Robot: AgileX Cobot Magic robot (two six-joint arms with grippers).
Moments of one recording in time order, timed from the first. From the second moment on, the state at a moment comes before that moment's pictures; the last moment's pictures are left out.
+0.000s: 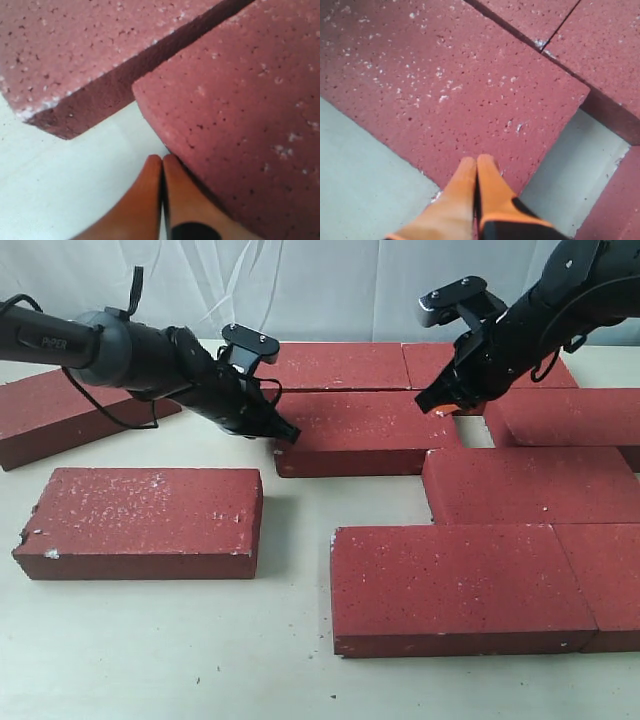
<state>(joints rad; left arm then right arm) -0.40 2.24 -1.46 -0.61 0.27 0.69 0.19 1.98 -1.39 0.42 0.68 -0.75</state>
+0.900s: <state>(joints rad) -0.46 2.29 -1.55 -0.68 0.26 0.70 0.19 1.98 -1.39 0.43 0.64 -0.75</state>
